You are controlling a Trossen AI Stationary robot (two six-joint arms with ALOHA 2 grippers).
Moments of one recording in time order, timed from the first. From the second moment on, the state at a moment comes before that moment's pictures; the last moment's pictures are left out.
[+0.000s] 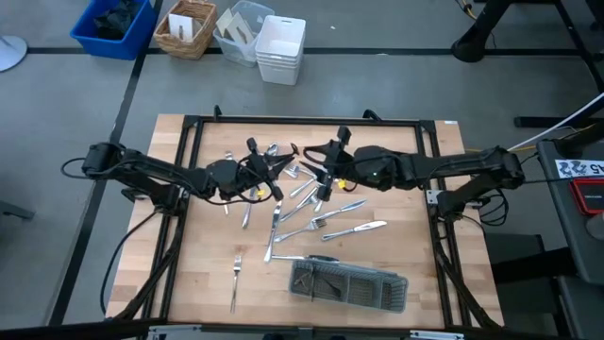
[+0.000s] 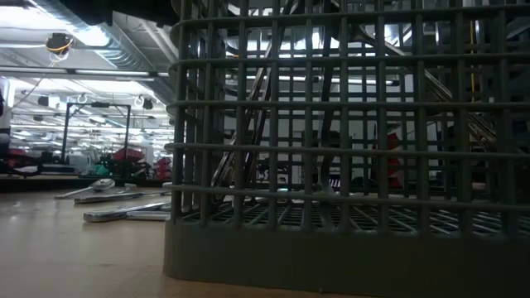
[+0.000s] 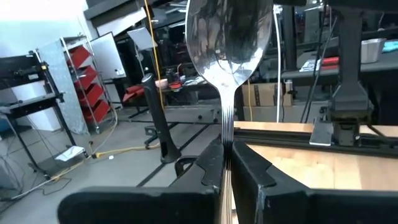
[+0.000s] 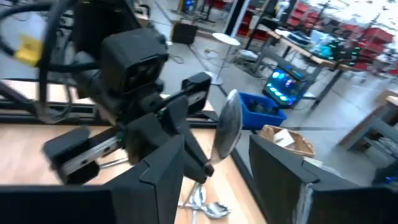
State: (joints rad) left arm -0.06 1.30 0.68 0.69 -0.62 0.23; right arm 0.09 1.48 1.37 -0.10 0.46 -0.19
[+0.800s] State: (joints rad) left arm -0.09 1.31 0.68 0.69 -0.61 0.22; right arm 0.02 1.58 1.37 0.05 0.45 -0.19
